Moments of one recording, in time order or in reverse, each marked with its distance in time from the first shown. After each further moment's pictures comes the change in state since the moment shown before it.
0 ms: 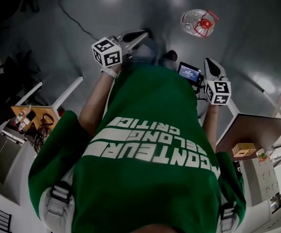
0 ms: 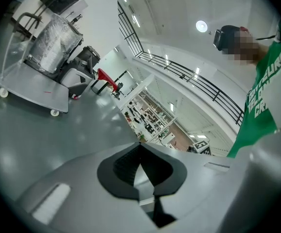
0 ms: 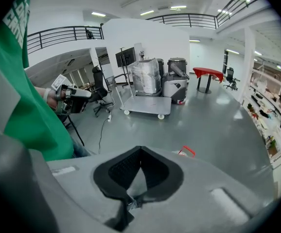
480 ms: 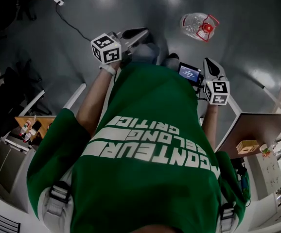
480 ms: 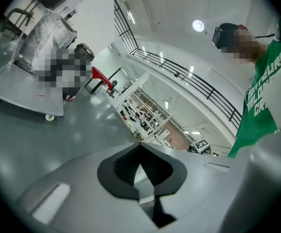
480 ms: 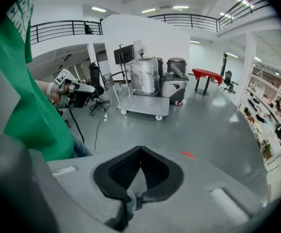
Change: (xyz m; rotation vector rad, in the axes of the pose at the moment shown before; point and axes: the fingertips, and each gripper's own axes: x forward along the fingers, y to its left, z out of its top) left arm -0.007 0.042 0.050 0.039 0.040 -0.073; right arm 0.029 0.022 0.041 -0.017 0.019 -0.060
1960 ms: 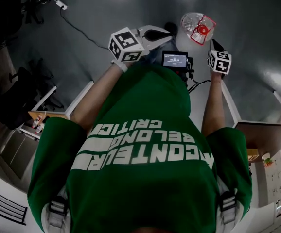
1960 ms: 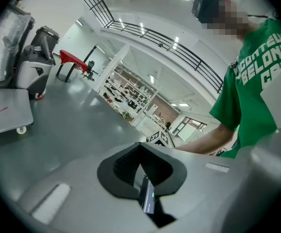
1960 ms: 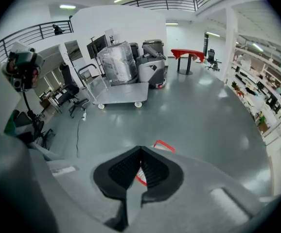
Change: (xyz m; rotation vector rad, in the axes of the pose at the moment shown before) left arm 0.206 -0.044 0.001 0.195 0.308 -0.132; right arm 0.149 -0.213 -0.070 0.217 0.126 -0.071
